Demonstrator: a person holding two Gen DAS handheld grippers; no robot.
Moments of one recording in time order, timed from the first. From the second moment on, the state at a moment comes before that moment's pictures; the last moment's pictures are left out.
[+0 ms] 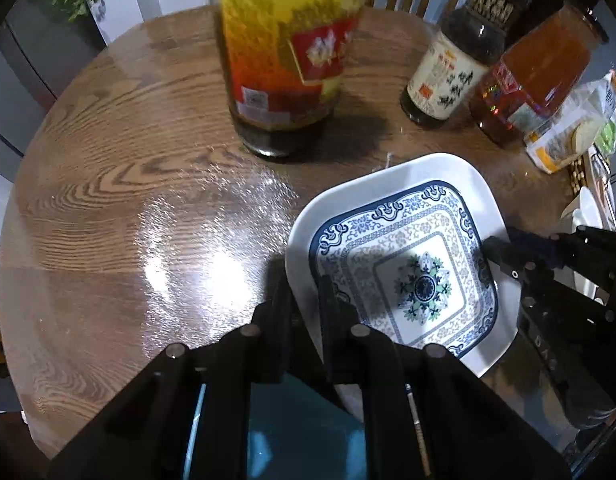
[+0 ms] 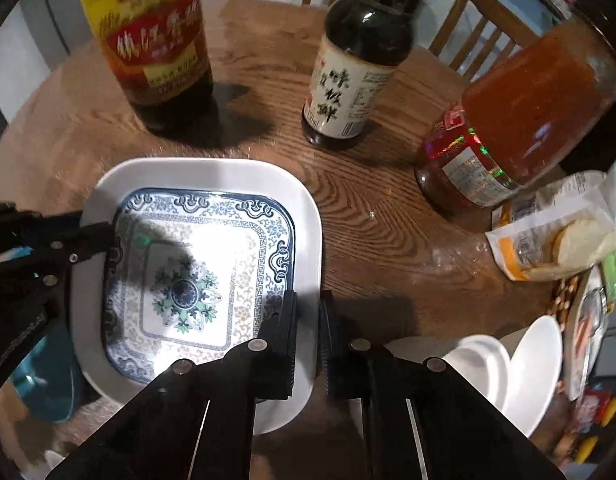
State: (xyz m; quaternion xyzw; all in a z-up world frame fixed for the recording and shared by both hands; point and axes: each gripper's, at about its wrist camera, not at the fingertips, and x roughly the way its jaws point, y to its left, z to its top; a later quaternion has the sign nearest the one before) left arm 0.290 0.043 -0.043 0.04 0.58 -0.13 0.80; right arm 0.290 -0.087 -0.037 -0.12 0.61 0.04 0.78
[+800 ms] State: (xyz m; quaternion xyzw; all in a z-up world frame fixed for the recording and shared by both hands) left arm 0.165 0.065 0.028 0.06 0.53 -0.11 0.84; right arm 0.169 -0.100 0.045 -0.05 0.56 0.09 0.82
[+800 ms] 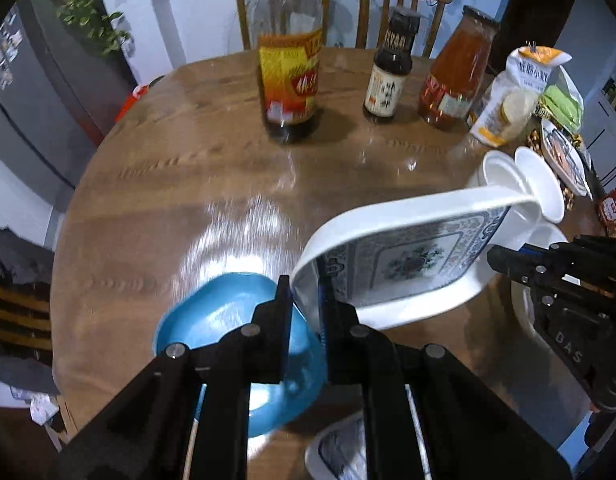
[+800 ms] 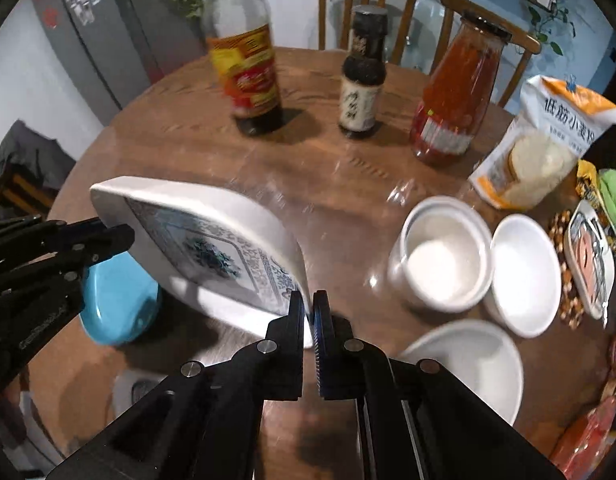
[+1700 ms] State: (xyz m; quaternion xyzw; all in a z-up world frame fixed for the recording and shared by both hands) left arm 0.039 0.067 0.055 0.04 0.51 -0.09 0.85; right arm 0.058 -0.101 0.096 -0.05 0.53 0.17 0.83
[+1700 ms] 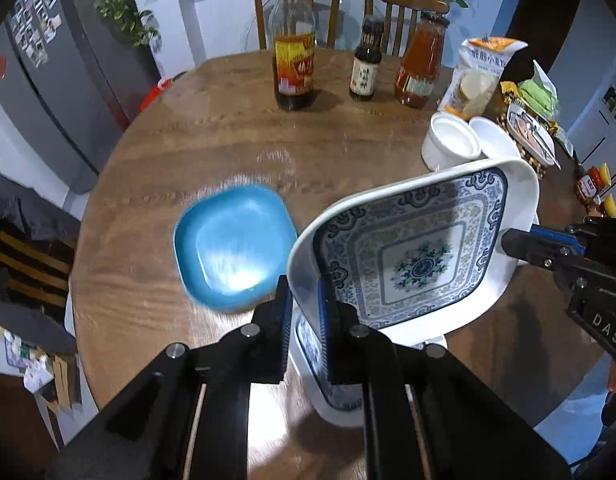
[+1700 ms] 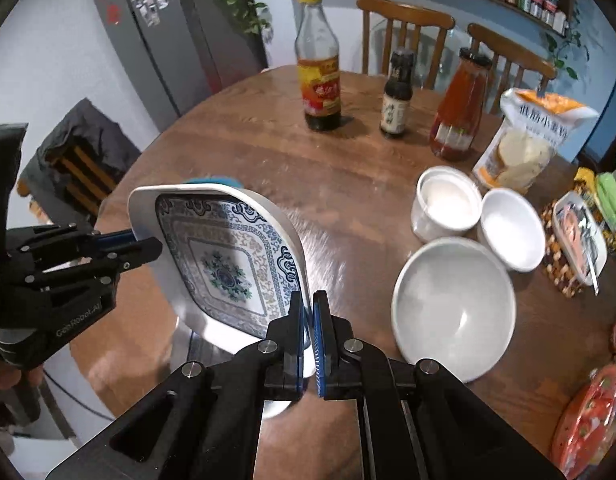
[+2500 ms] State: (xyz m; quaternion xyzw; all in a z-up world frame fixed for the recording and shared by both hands) left arm 0.036 0.073 -0.027 0.03 0.60 -0.04 0.80; right arm 0.073 -0.088 -0.003 -0.03 0.64 0.19 0.75
